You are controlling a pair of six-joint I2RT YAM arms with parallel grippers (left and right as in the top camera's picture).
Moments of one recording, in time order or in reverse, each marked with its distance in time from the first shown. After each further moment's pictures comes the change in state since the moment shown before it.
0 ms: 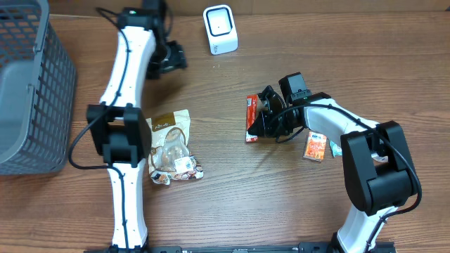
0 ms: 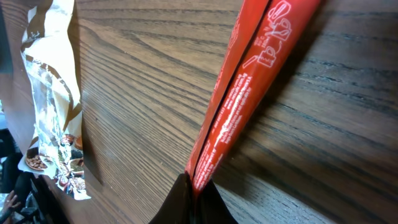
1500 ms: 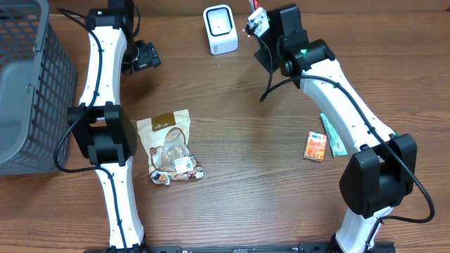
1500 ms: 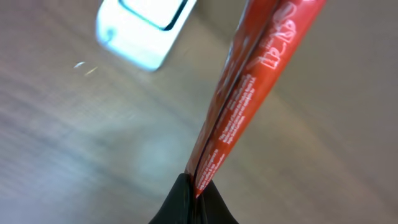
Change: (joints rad) left arm 0.110 0.000 0.000 0.000 -0.131 0.018; right arm 0.085 0.000 0.611 -0.086 0.814 -0.646
